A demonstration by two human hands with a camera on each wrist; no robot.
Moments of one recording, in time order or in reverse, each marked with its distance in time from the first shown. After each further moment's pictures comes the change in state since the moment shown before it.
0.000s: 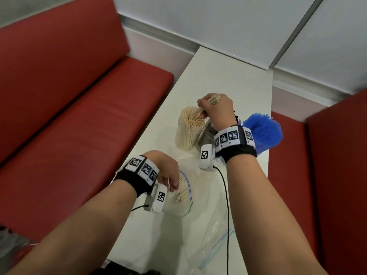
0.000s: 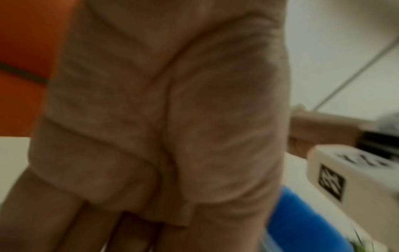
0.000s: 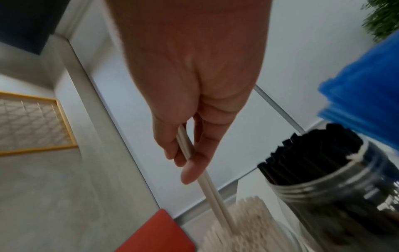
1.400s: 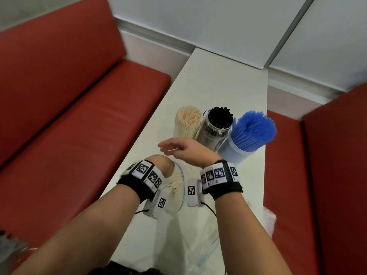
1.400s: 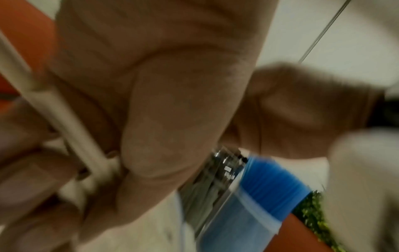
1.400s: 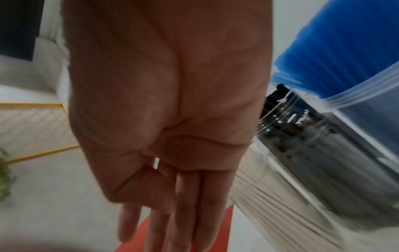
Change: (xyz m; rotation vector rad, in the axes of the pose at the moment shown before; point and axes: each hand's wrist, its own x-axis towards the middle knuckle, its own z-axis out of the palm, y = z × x) left_hand -0.013 0.010 0.028 0.647 0.597 -0.220; right_hand -0.092 0.026 0.044 0.132 -0.776 -0.020
